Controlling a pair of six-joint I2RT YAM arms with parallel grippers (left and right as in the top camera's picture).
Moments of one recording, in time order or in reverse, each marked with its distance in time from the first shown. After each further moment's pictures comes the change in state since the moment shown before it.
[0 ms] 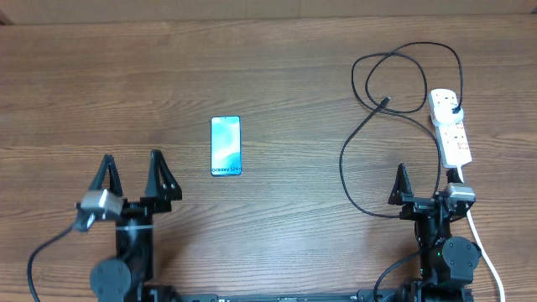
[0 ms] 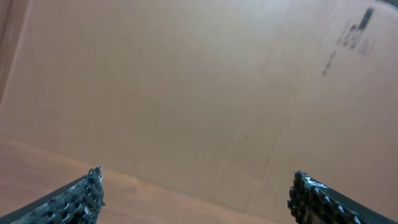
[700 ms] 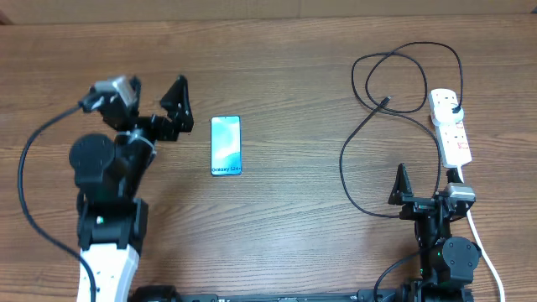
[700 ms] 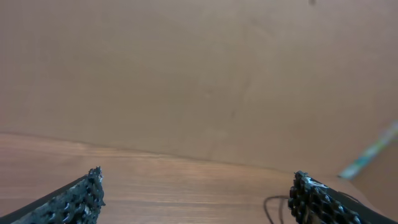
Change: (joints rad) left arm 0.000 0.754 0.565 -0.114 0.312 0.004; right arm 0.000 0.000 0.000 -0.001 0.000 0.000
